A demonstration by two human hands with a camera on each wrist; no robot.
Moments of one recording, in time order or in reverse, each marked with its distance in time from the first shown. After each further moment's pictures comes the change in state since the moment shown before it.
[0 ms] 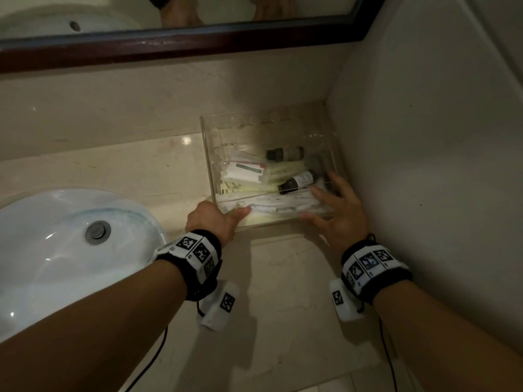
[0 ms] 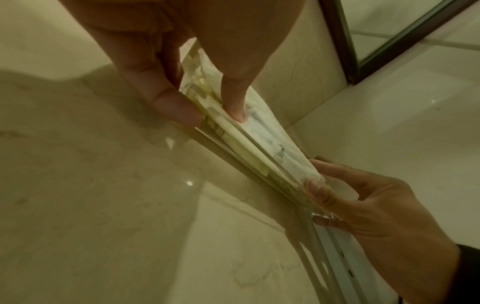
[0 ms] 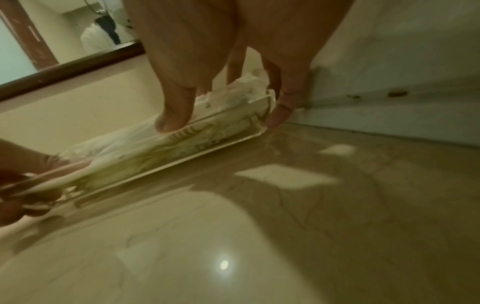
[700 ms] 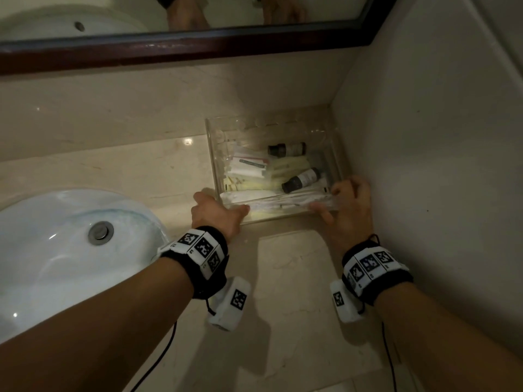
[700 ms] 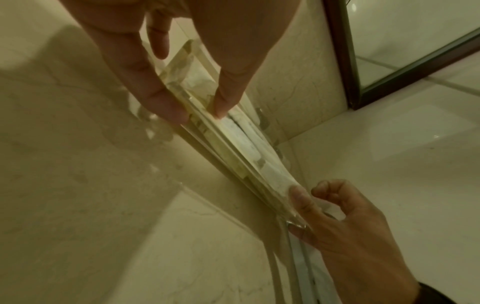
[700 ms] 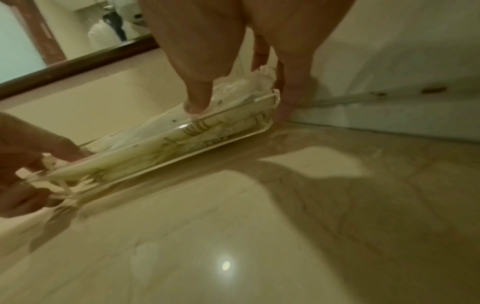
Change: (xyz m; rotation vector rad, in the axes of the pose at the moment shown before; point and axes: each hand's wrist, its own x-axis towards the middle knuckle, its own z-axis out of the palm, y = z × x) left_hand 0.004 0.007 -0.002 -0.266 0.042 -0.007; right_hand 0.006 -0.015 0.002 -0.024 0.190 0.022
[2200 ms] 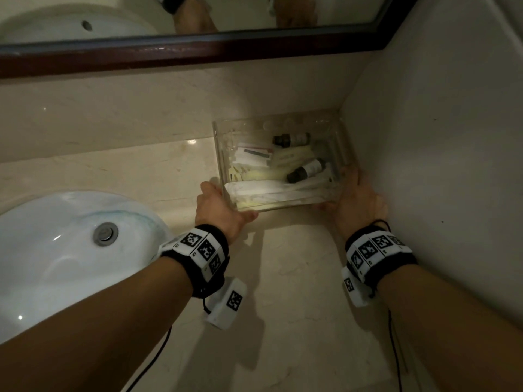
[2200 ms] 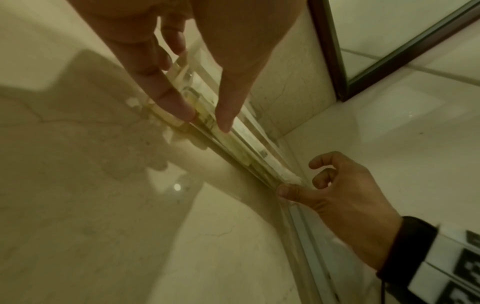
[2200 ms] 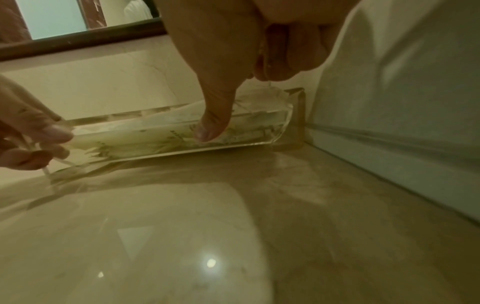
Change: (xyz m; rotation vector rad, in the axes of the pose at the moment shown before) left_hand 0.001 0.012 -0.016 0.085 0.027 0.162; right_hand 0.032 -0.040 -0.015 -0.499 -0.259 0.165
